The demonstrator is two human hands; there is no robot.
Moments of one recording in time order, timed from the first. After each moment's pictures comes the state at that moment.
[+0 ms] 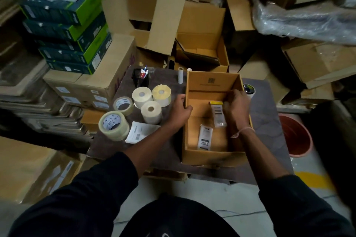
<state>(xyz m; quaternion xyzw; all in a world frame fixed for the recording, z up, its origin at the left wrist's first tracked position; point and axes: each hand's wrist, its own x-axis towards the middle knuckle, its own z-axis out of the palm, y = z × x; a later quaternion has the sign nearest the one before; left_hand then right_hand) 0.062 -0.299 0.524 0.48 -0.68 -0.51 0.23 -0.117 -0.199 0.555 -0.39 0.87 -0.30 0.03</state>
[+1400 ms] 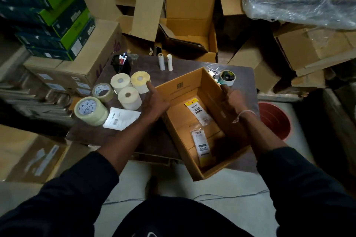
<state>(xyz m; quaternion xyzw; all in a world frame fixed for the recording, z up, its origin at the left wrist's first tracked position) 0.029 -0.240 0.551 0.62 -0.72 -0.30 0.11 -0.233 -0.147 0.544 -0.46 0.86 -0.12 0.21</state>
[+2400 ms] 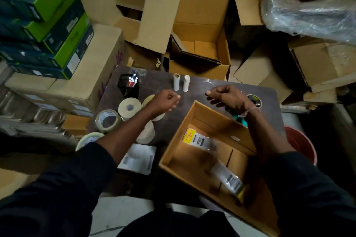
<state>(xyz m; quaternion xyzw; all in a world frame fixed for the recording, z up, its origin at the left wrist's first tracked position) 0.028 -0.470 0.501 0.43 -0.69 -0.58 0.11 -0.199 -0.342 0.564 -0.39 0.75 -0.32 0.43</state>
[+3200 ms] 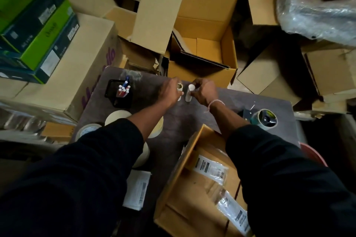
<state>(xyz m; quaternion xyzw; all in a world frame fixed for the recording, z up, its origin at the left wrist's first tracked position) -0.065 -0.582 0.423 0.50 -0.78 -0.35 0.14 -0.205 -0.520 0.436 -0.45 0.84 -0.21 0.24</state>
